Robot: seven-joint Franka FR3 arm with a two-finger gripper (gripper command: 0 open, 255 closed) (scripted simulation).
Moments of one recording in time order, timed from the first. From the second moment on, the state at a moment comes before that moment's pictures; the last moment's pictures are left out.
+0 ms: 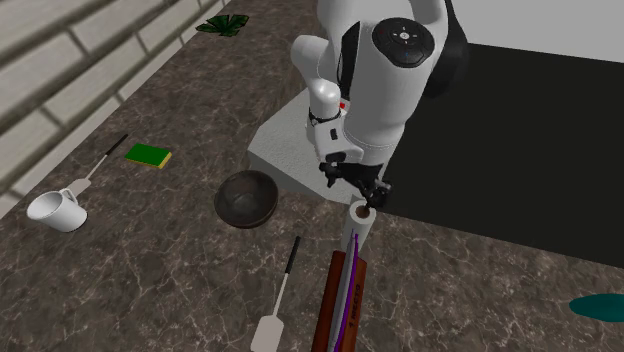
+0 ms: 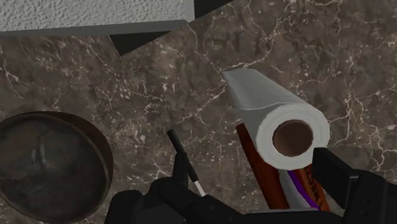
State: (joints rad) arm 0.05 -0.28 0.63 -2.22 0.12 1.99 0.64
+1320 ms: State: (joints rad) arm 0.03 -0.09 0.73 -2.22 -0.02 2.15 0.80
